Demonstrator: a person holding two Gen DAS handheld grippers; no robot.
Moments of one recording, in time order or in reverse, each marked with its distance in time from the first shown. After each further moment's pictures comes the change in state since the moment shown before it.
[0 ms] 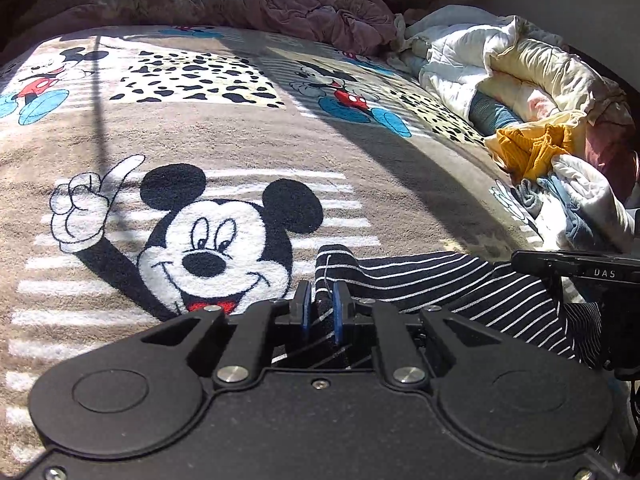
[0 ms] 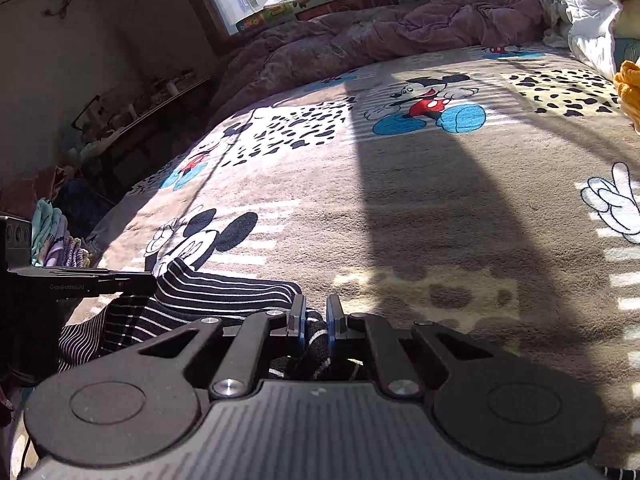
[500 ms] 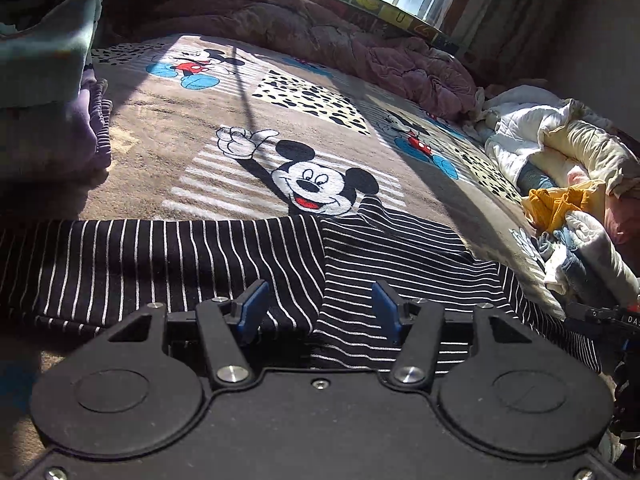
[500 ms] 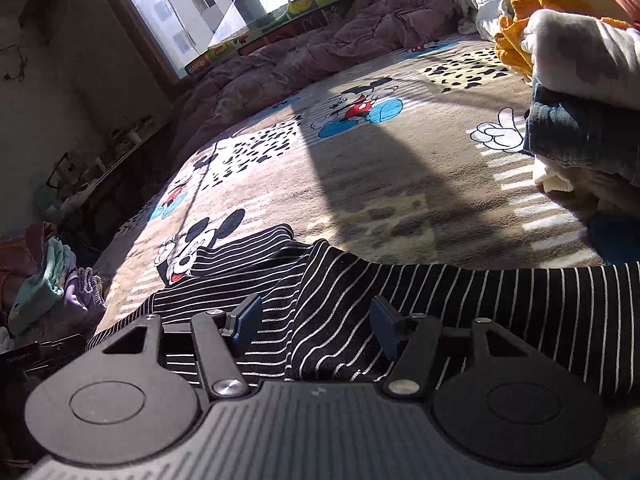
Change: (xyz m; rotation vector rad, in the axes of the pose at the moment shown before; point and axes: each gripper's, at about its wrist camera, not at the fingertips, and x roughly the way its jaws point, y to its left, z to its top) left arm -0.195 -0.041 -0.157 -0.323 -0.187 0.174; right arm -0.147 0.014 -0.111 0.249 -0.092 -0.053
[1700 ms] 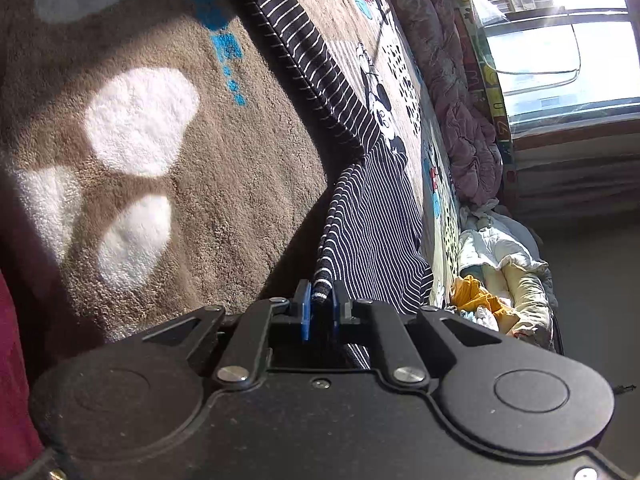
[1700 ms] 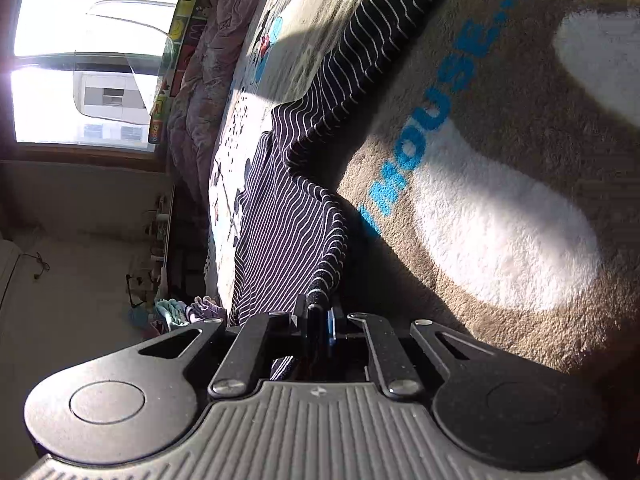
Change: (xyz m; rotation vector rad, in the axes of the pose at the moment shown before) left arm -0.086 0.046 -0.124 -0.686 0.114 -0.091; right arm -0.085 -0.044 -0.138 0.695 0.158 0.169
